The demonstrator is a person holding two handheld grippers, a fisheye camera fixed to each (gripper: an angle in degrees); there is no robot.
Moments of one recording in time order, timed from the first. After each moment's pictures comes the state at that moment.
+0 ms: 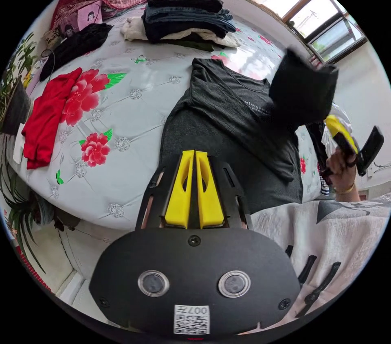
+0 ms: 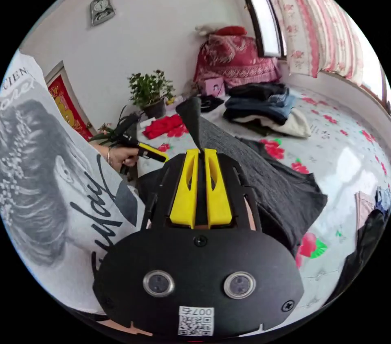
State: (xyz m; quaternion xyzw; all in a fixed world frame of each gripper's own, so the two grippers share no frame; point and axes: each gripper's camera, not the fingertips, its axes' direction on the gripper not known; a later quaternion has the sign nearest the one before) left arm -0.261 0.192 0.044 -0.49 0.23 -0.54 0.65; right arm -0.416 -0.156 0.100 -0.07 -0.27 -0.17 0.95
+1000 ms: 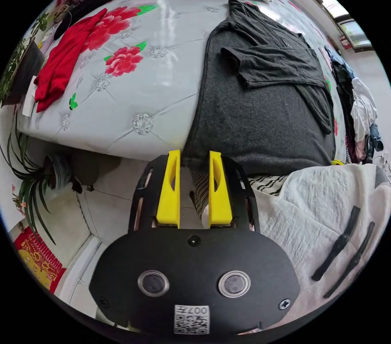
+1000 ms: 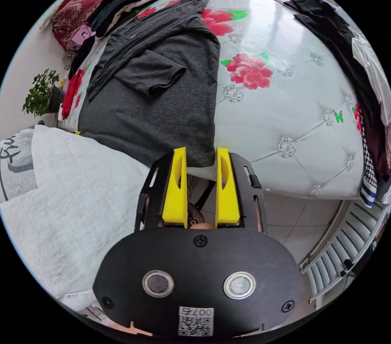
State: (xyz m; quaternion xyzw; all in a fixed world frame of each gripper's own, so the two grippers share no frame) left arm -0.266 0.209 -0.024 -0.64 0.24 -0.42 0.60; right arm -0.326 0.039 0.103 -0.33 -0.01 0.18 0.93
